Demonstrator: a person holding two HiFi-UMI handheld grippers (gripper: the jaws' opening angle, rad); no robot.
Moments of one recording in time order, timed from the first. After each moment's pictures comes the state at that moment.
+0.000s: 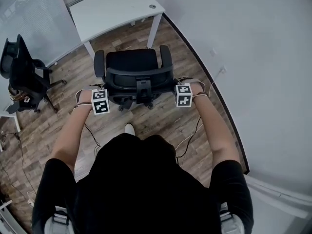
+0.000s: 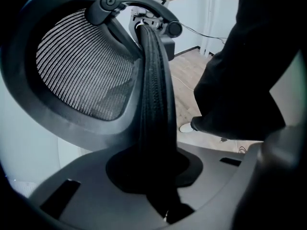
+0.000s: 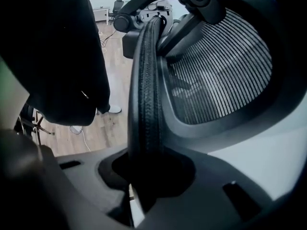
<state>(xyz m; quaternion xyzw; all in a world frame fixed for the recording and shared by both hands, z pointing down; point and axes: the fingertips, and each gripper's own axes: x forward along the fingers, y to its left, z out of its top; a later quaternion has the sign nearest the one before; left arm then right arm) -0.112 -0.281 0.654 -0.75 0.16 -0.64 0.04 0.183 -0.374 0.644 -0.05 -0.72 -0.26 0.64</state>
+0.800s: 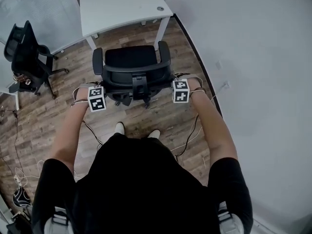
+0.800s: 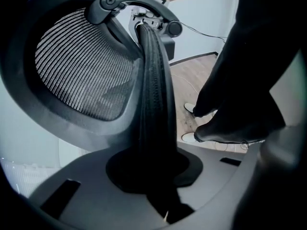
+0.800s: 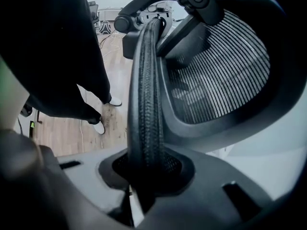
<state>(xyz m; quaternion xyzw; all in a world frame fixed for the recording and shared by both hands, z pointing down) -0.035 -0.335 0.659 -0.73 0.23 -0.65 -0.03 0.235 -0.486 0.651 -0.12 -0.72 -0.32 0.60</state>
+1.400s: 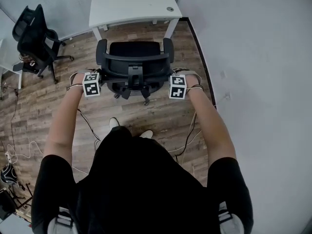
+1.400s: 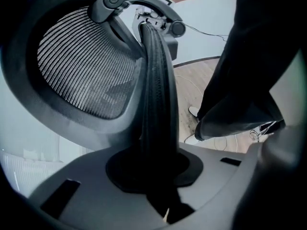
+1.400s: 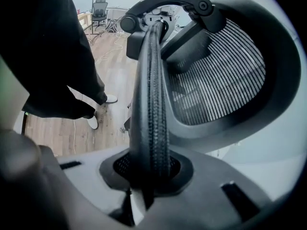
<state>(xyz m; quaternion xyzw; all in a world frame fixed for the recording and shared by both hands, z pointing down) -0.024 -0.358 0.659 -0.72 0.26 -0.64 -0.05 0.238 -0.522 0.648 -0.12 -0.72 -0.36 0.57</state>
